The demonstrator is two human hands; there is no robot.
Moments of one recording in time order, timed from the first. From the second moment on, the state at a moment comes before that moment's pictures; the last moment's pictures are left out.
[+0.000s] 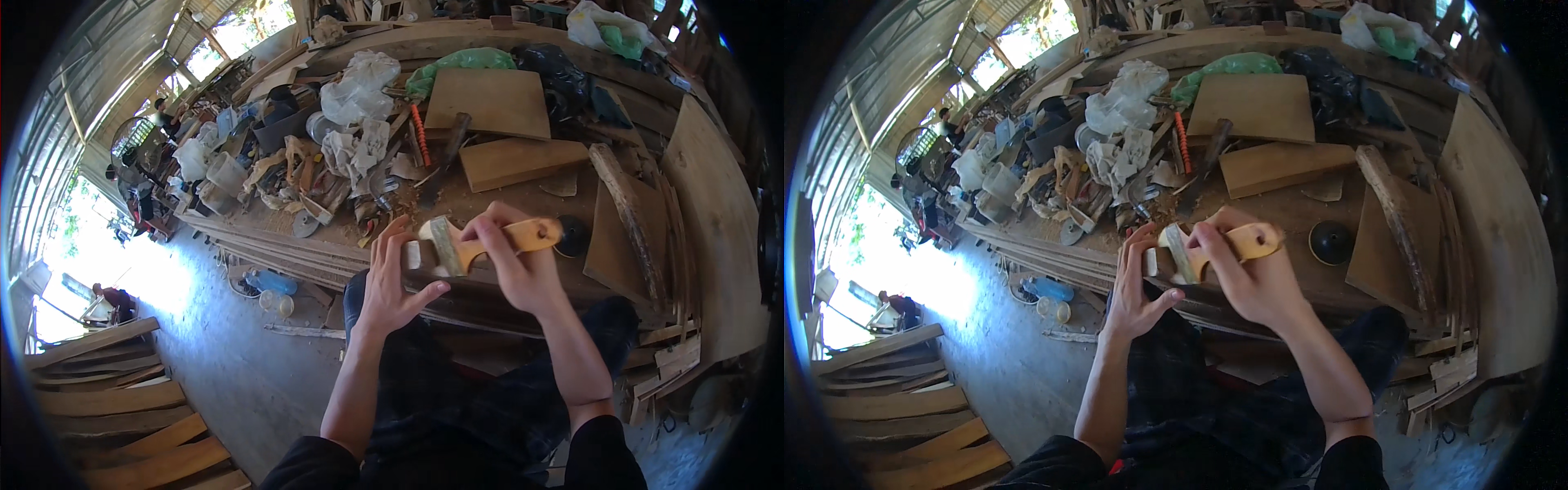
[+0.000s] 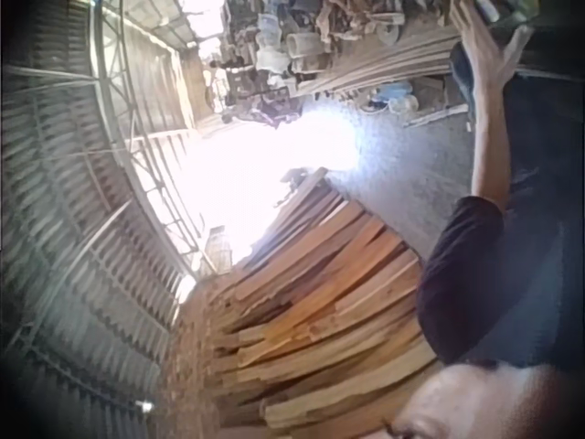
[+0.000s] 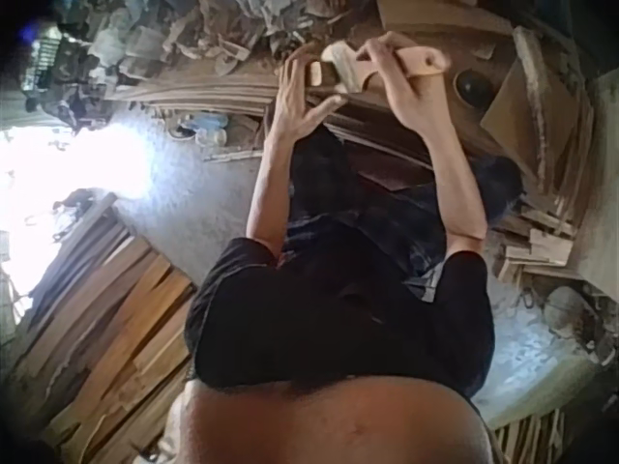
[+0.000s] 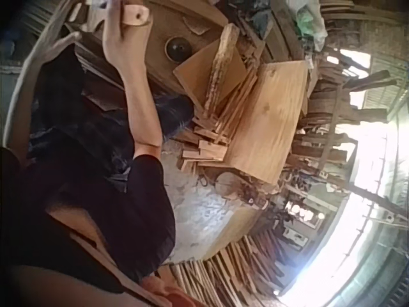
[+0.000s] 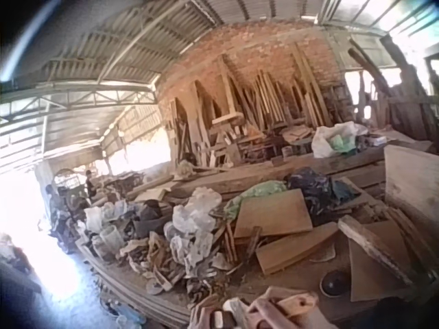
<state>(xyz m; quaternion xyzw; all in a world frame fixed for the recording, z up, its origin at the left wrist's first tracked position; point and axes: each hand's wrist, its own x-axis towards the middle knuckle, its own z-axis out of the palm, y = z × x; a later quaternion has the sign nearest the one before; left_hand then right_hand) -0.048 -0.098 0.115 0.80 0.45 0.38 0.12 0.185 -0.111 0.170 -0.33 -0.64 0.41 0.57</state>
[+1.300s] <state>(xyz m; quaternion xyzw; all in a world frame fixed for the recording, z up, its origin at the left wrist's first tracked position) -0.037 -0.058 0.091 0.53 0.25 0.53 0.61 0.230 -0.069 0.150 -0.34 -0.64 0.50 0.47</state>
